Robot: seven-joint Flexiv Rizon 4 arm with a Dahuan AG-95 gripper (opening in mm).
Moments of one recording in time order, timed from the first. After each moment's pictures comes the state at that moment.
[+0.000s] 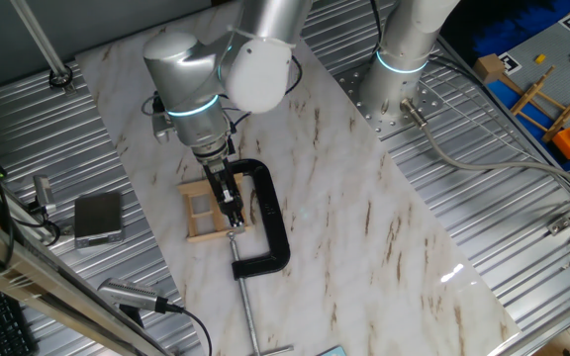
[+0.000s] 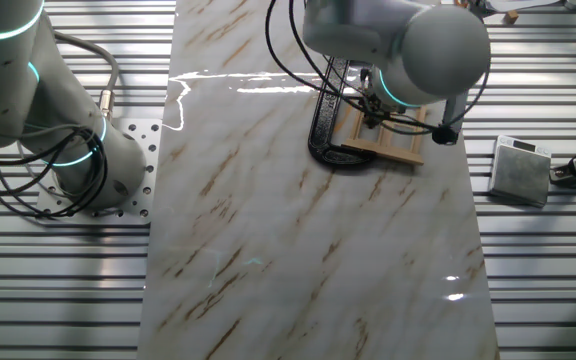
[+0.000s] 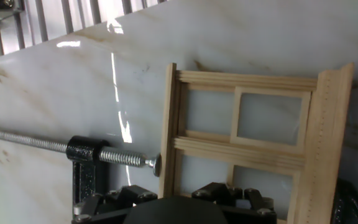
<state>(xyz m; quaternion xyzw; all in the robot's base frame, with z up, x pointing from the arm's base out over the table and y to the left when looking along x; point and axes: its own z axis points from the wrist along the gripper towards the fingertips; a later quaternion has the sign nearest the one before) 0.529 0.162 0.034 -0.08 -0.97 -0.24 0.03</state>
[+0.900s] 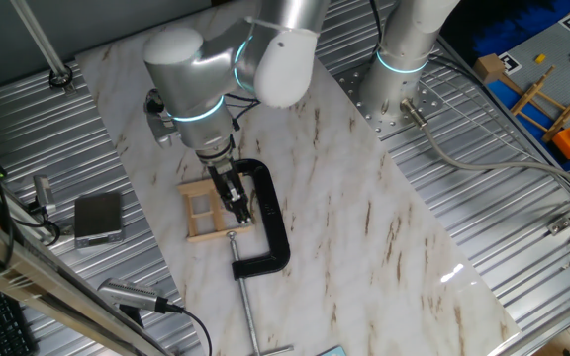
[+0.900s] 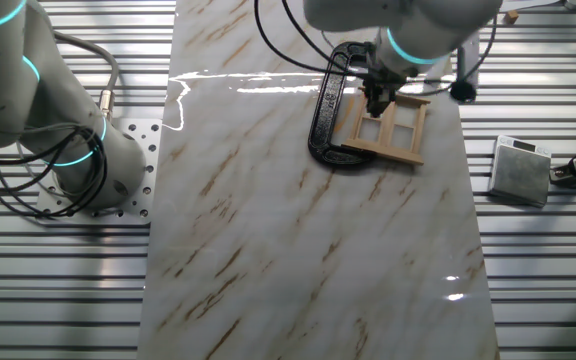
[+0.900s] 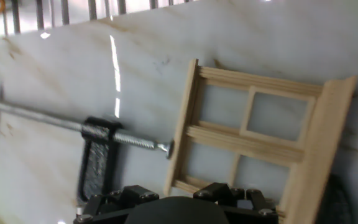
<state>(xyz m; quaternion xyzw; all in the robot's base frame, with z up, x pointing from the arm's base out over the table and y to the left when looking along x) 0.516 0.144 0.059 0.01 -0.99 -0.14 0.03</state>
